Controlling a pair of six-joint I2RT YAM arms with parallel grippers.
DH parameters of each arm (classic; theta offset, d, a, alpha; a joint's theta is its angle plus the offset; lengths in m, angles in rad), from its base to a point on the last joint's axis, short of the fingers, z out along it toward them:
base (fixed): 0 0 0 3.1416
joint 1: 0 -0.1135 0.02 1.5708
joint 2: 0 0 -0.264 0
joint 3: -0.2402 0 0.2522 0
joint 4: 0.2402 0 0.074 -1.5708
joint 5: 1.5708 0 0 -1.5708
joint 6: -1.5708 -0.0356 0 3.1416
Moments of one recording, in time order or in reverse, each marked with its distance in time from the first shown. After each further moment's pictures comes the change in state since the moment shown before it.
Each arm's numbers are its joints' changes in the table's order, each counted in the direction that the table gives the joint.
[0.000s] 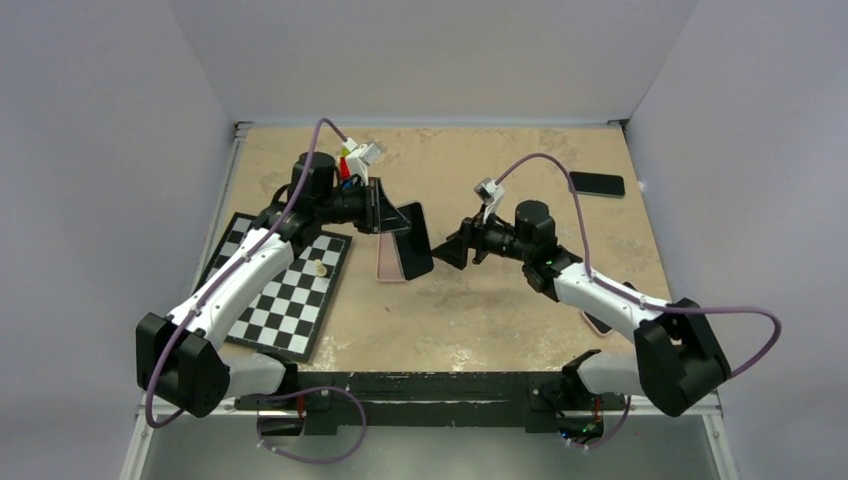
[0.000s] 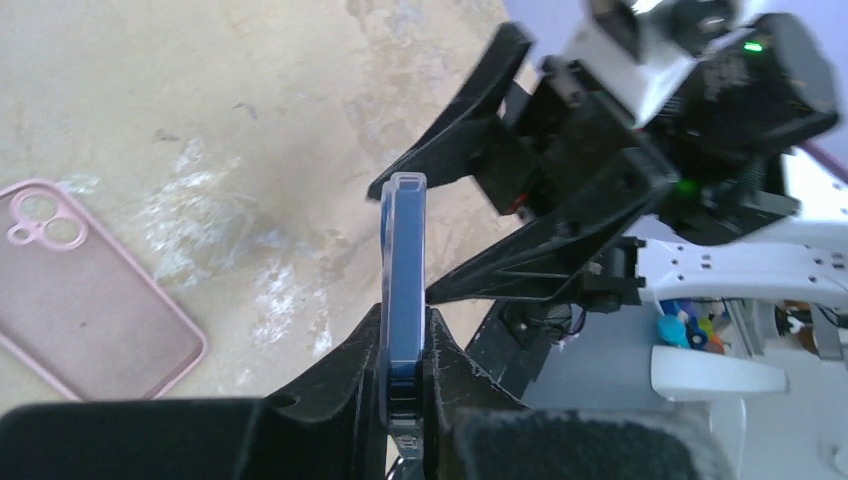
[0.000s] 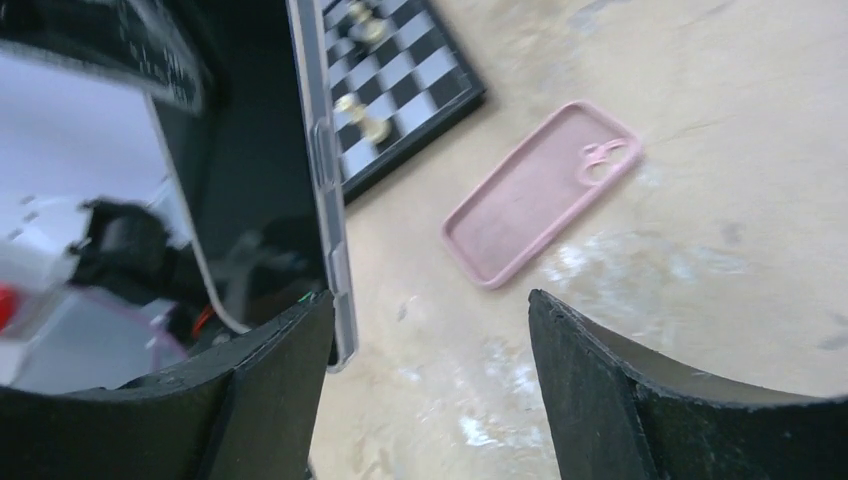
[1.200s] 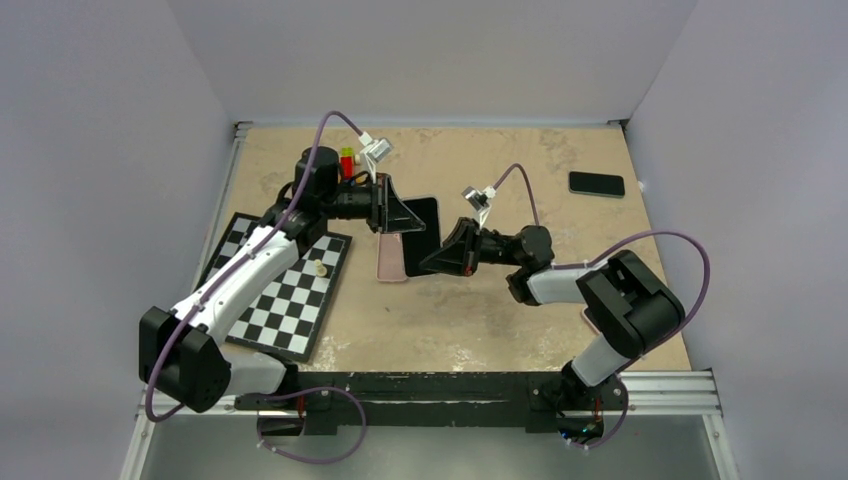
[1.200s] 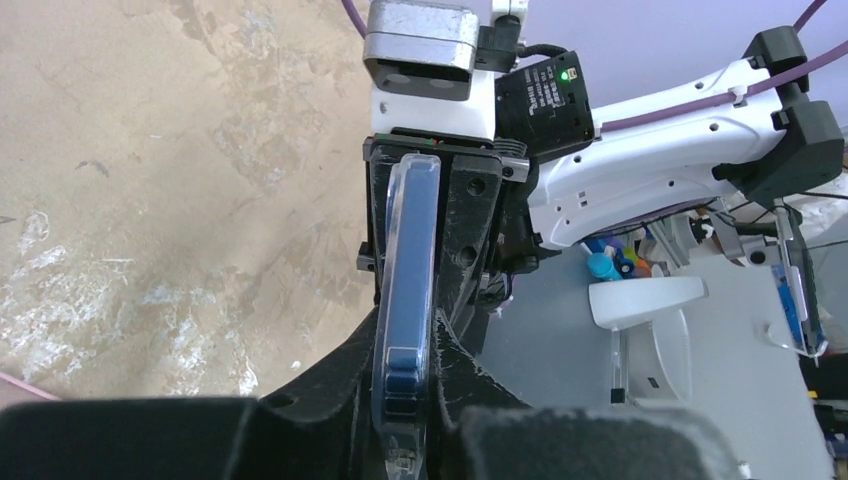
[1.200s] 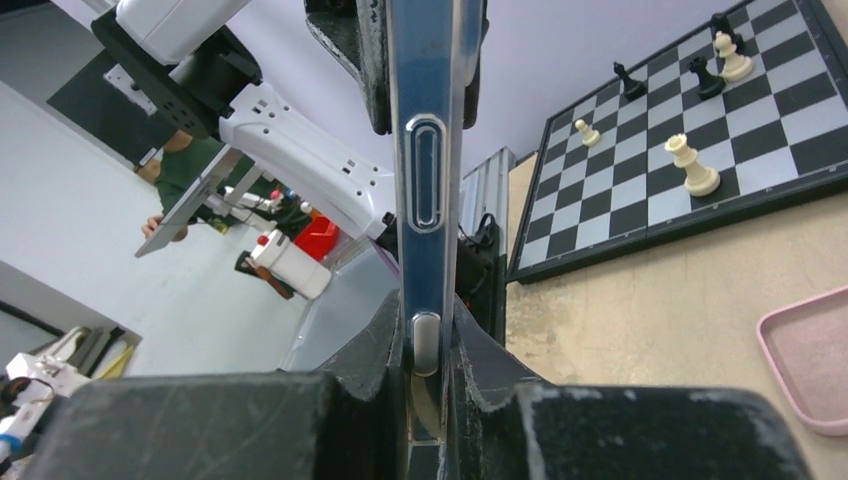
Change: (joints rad) left arm 0.038 0.029 -0.015 -0.175 0.228 0.065; right arm -0.024 0.352 0.130 -1.130 -0.454 -0.709
